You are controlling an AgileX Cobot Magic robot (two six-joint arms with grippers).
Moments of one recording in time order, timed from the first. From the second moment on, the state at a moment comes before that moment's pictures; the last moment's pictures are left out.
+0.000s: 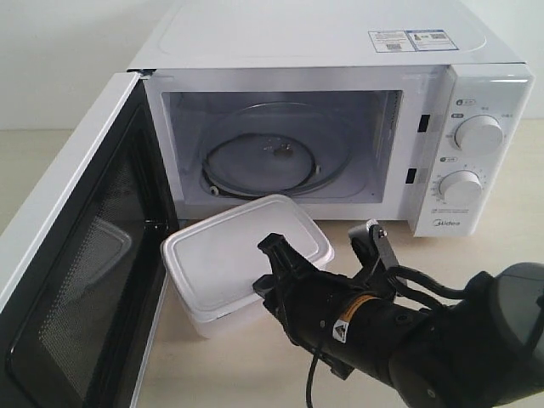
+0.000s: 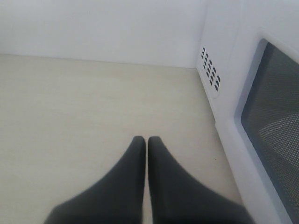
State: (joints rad) left arm 0.02 0.00 0.00 -0.13 0.30 0.05; right arm 0.77 1.88 -0.56 0.21 -0.71 1.33
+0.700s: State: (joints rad) left arm 0.02 0.00 0.00 -0.13 0.30 0.05; right arm 0.77 1.81 -0.56 0.26 -0.64 1.17
